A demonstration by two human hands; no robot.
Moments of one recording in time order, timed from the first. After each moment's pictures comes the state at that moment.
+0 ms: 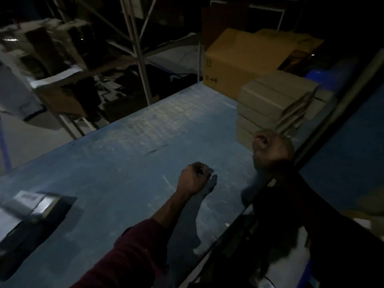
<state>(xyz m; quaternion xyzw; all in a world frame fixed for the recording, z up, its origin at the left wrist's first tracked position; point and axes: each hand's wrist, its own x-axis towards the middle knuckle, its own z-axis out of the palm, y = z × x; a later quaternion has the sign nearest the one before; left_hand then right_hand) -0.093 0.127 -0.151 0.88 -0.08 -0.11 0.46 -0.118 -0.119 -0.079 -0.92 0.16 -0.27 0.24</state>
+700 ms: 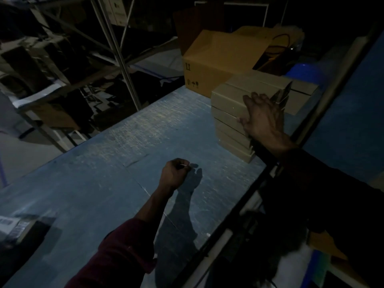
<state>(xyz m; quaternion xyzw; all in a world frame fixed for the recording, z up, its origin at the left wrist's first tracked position) -0.036 0.094 -0.166 0.85 0.00 -0.12 0.51 -0.039 -0.211 -0.030 -0.98 0.06 -0.19 0.04</state>
